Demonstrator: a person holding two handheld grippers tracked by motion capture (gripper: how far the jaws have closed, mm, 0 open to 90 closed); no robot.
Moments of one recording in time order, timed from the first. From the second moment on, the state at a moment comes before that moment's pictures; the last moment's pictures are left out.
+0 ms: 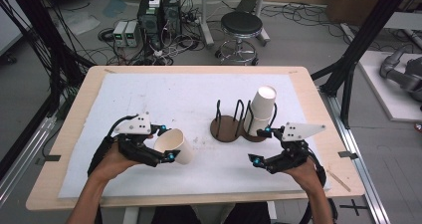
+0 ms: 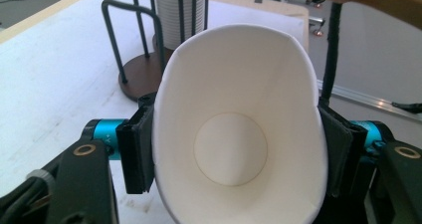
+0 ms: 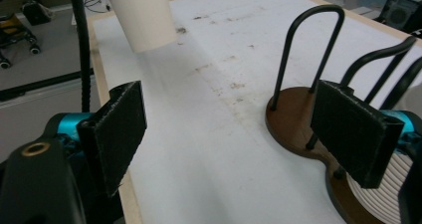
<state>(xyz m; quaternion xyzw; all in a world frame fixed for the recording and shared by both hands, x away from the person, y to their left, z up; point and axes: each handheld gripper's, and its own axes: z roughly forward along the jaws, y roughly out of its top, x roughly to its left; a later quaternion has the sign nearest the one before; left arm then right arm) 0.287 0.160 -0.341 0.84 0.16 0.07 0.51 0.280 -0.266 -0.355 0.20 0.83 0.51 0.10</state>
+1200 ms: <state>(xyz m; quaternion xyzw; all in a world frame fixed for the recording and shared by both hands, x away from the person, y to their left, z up) 0.284 0.202 -0.356 0.84 0.22 0.09 0.48 0.280 -0.303 -0.372 0.27 0.83 0.48 0.12</state>
